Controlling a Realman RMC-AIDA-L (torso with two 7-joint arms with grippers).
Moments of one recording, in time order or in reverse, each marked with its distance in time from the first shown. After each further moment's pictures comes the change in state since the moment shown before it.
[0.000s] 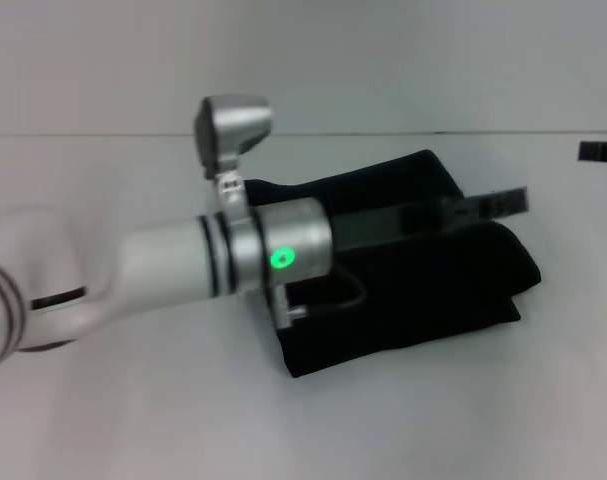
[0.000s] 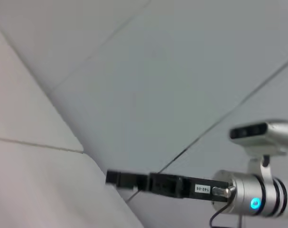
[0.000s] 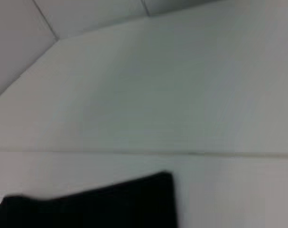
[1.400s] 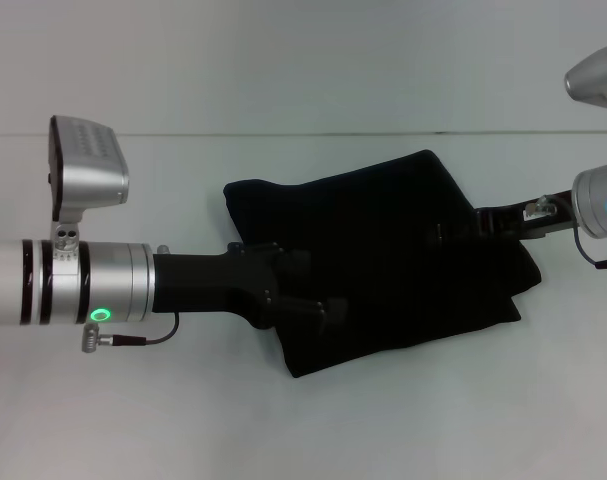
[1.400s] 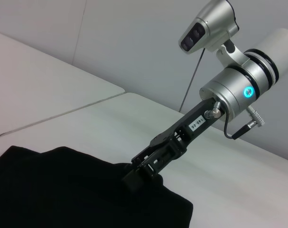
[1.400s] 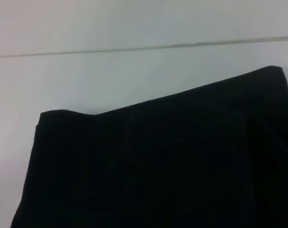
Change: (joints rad) left arm 0.300 0.021 0.414 0.529 0.003 0.220 0.179; right arm 0.224 0.102 -0.202 0.245 -0.173 0.152 0.269
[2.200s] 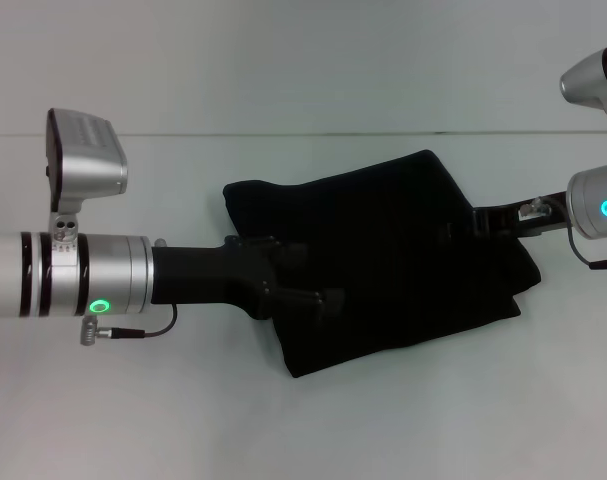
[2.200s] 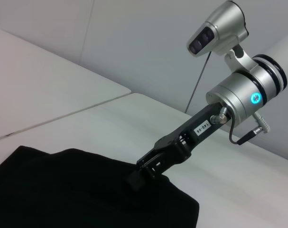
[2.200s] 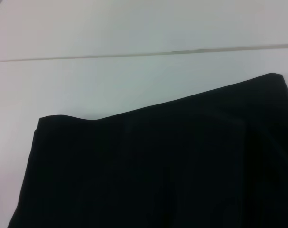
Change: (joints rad) left arm -0.009 0.006 -0.002 0.001 0.000 -0.012 -0.024; right arm -0.008 0.017 0.002 -0.013 0.006 0.029 -0.022
